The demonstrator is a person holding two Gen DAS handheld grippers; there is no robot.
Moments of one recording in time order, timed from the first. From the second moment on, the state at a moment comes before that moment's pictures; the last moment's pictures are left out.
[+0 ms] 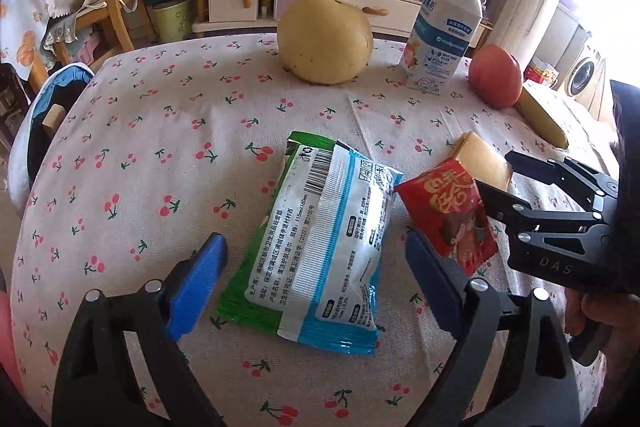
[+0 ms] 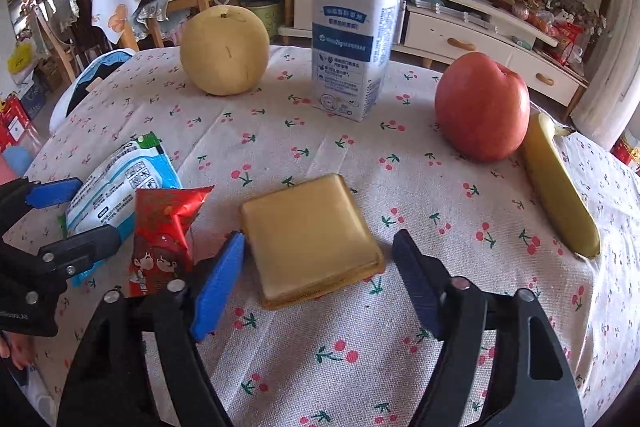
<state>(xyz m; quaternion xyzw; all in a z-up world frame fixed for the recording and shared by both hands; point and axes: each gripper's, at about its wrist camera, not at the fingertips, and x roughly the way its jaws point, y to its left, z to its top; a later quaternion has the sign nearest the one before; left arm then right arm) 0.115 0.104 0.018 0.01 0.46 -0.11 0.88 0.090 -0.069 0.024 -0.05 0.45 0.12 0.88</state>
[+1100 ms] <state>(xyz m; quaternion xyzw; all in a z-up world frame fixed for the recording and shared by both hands) 0.023 0.160 0.030 -0.05 0.48 -0.12 0.87 -0.009 -0.013 0.045 -0.07 0.44 0.19 0.88</state>
